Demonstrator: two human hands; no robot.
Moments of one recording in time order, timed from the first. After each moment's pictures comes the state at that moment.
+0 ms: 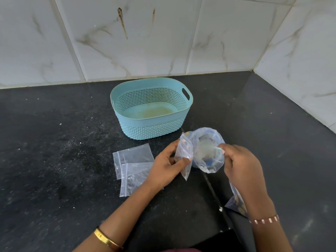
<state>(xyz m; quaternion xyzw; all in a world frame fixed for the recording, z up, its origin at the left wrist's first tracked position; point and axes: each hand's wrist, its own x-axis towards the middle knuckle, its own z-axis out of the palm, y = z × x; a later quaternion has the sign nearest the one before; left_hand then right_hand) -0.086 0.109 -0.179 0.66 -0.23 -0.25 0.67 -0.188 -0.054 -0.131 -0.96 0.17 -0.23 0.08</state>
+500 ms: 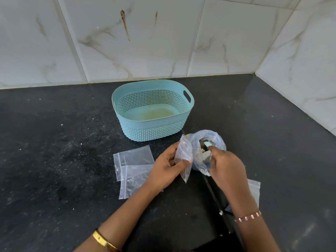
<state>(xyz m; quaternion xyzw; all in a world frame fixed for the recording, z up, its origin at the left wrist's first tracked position) -0.087 0.110 -0.174 0.64 -0.23 -0.26 0.68 -0.166 -0.036 -0.141 -0.96 0.19 -0.16 0.10</state>
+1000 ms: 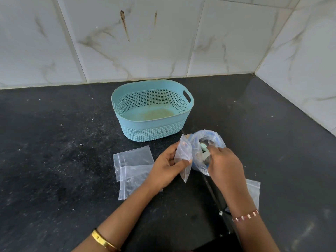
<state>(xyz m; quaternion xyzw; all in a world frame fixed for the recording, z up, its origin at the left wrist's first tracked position) -0.086 0.110 -0.170 0.63 -0.21 -0.28 0.69 -0.161 -0.032 -0.136 -0.97 0.17 -0.16 0.04</state>
